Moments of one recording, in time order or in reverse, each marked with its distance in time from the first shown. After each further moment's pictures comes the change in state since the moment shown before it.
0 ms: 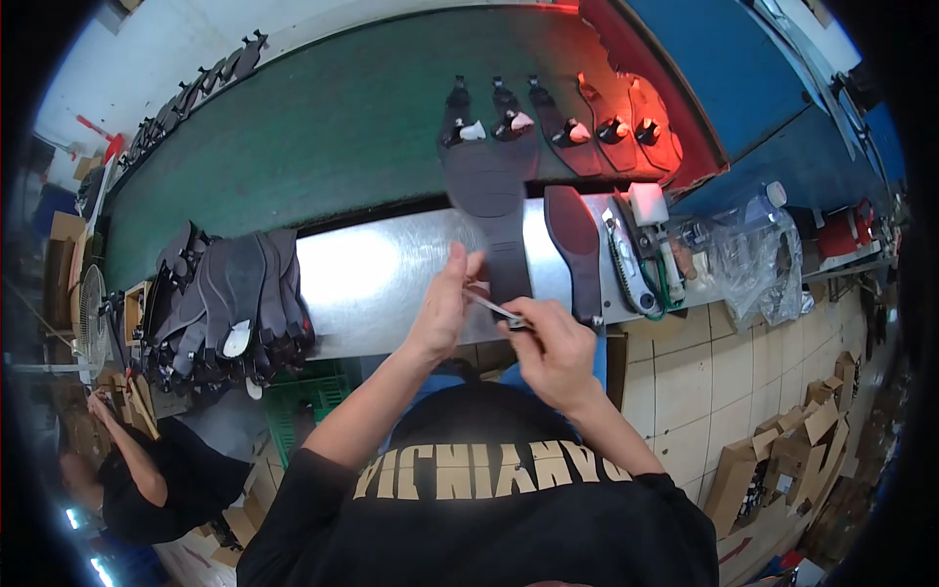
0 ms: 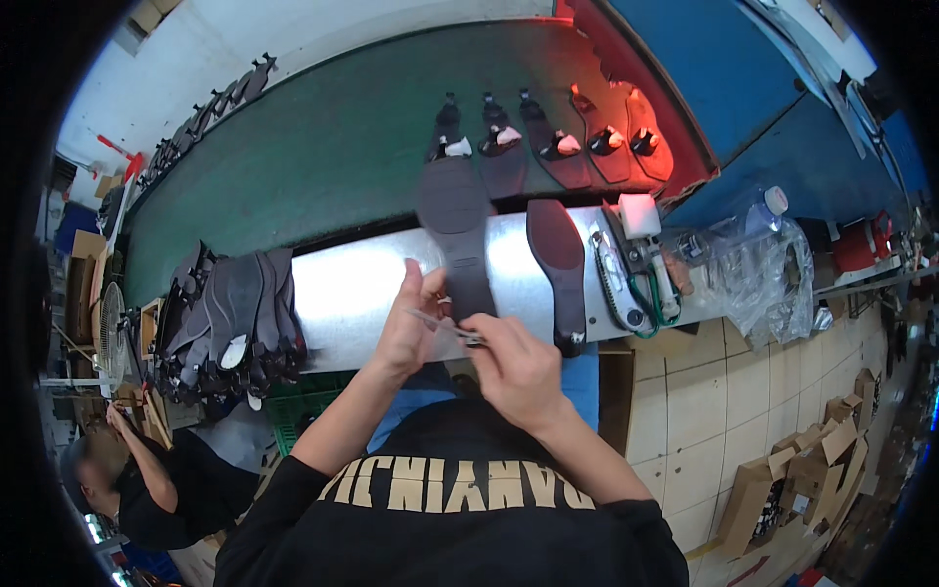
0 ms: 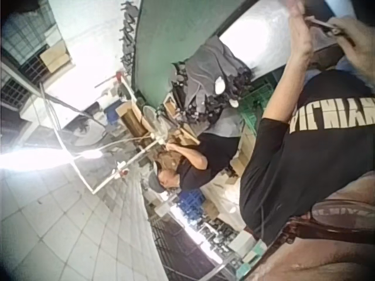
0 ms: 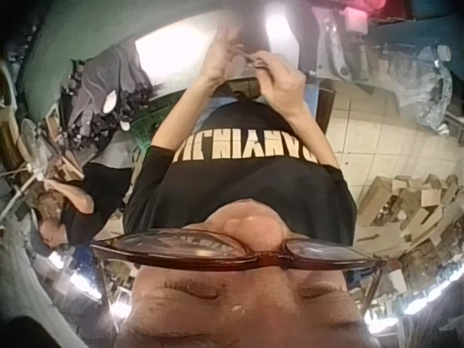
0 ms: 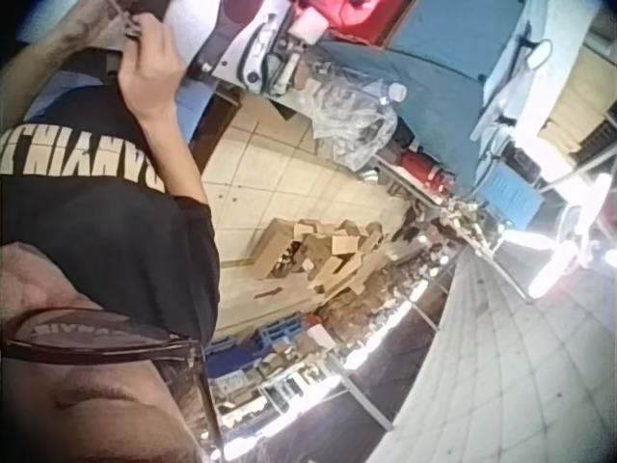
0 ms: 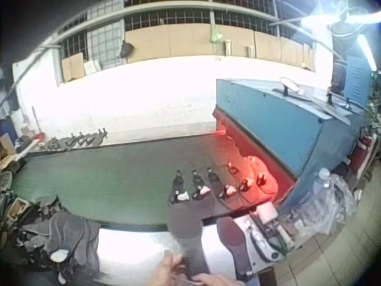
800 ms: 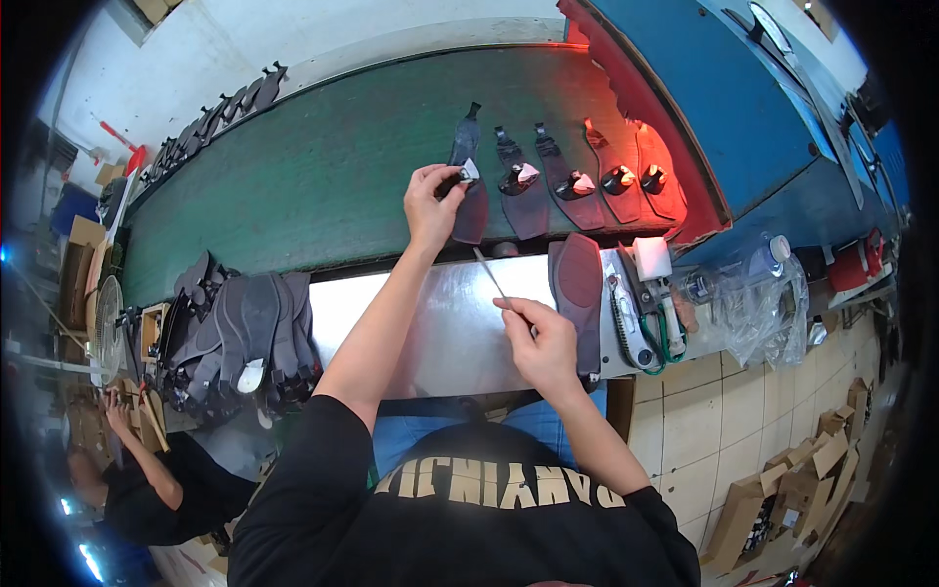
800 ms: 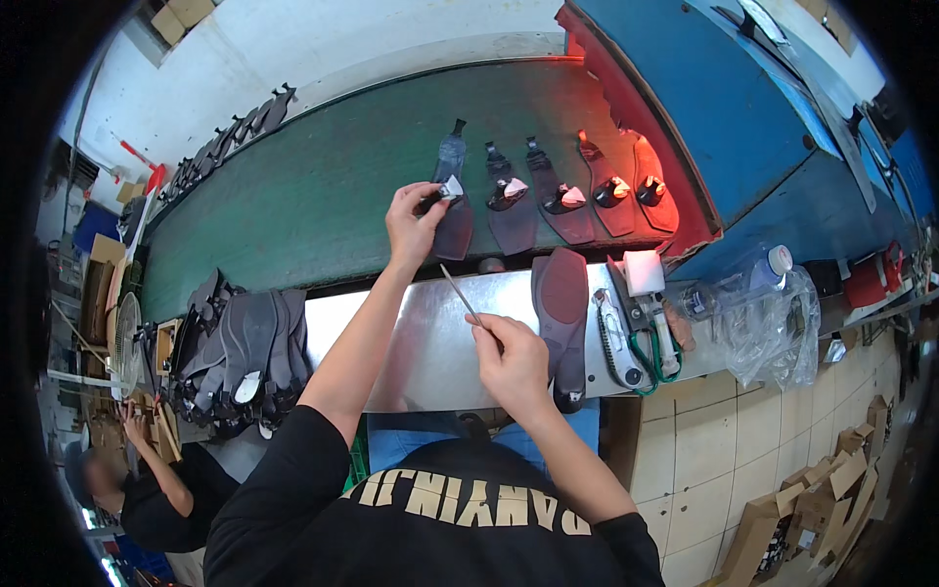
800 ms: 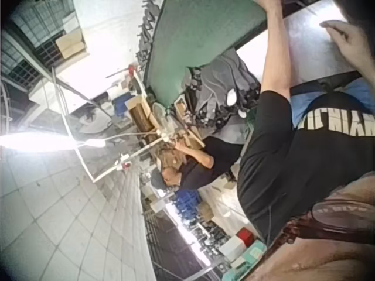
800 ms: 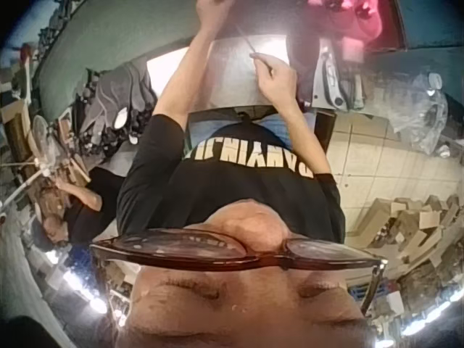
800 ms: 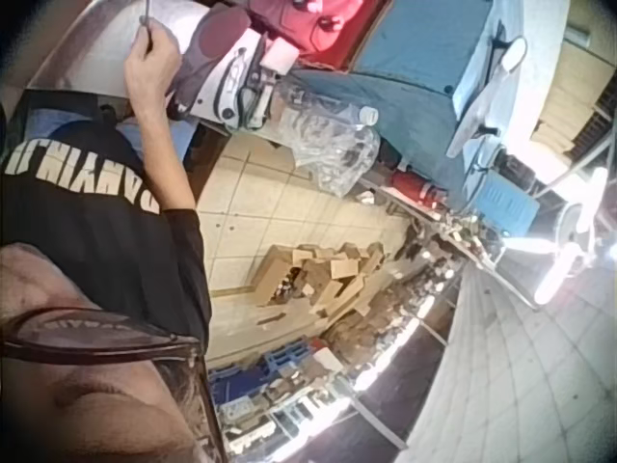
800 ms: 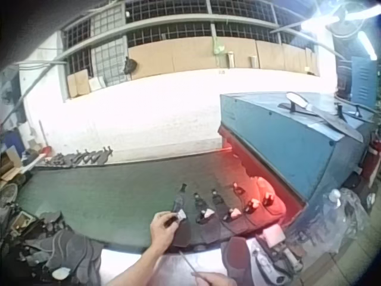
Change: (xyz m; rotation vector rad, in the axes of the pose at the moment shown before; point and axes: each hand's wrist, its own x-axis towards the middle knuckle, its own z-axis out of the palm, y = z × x) left_hand 0.191 0.045 -0.065 0.768 0.544 0.716; right_hand 0.049 0.050 0.023 0.227 -0.028 0.339
